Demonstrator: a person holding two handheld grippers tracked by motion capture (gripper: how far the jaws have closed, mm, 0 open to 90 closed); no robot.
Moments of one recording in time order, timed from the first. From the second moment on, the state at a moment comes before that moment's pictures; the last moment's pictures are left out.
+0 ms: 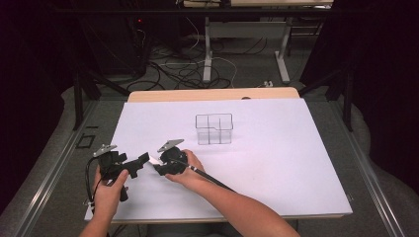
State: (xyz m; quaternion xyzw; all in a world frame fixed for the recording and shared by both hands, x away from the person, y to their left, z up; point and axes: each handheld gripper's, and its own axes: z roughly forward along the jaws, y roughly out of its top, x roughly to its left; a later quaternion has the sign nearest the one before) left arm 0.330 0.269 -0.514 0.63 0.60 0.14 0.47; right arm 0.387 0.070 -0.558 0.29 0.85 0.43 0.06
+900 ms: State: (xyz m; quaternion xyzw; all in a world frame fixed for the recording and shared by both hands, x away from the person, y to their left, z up) left arm 0.329 0.268 -0.514 0.64 0.59 0.14 0.47; right arm 0.384 0.082 -0.568 0.30 0.85 0.42 0.07
